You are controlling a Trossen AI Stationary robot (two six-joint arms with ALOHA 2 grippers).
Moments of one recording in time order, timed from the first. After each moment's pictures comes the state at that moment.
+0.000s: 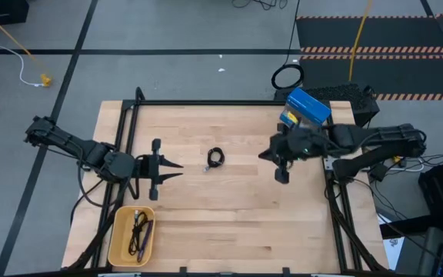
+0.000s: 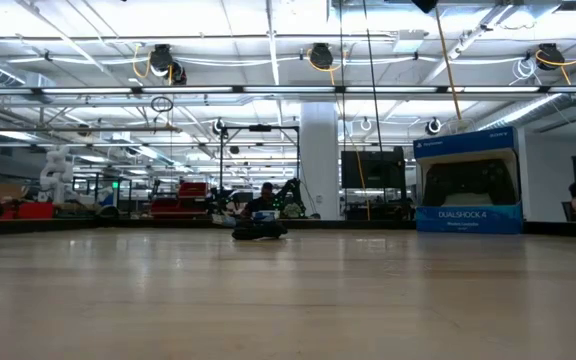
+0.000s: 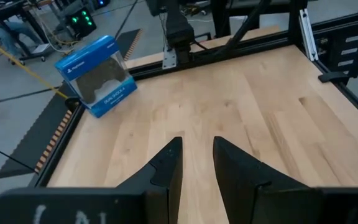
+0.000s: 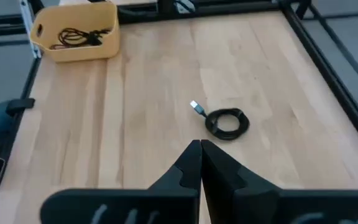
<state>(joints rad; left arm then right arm) -0.41 0.90 0.84 -0.32 -0.45 0.08 0.10 1.17 1.26 -0.76 0.15 0.18</state>
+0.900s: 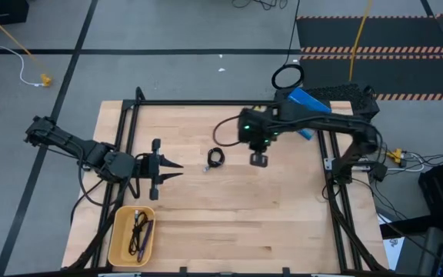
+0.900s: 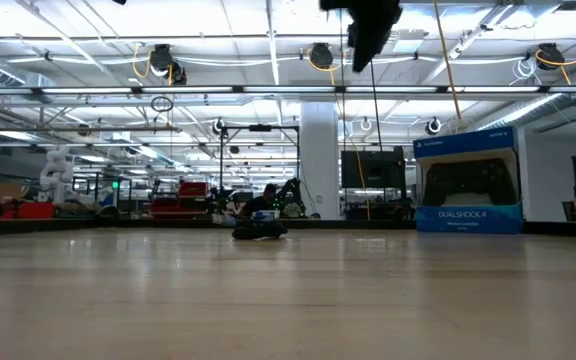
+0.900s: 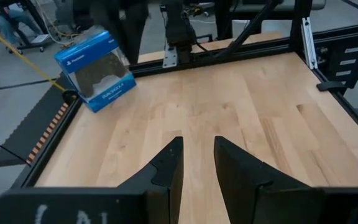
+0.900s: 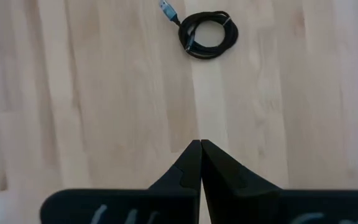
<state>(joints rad) -0.41 0.90 0.84 -0.32 -0.45 0.02 -0.13 1.70 1.78 -1.31 -0.03 -0.01</state>
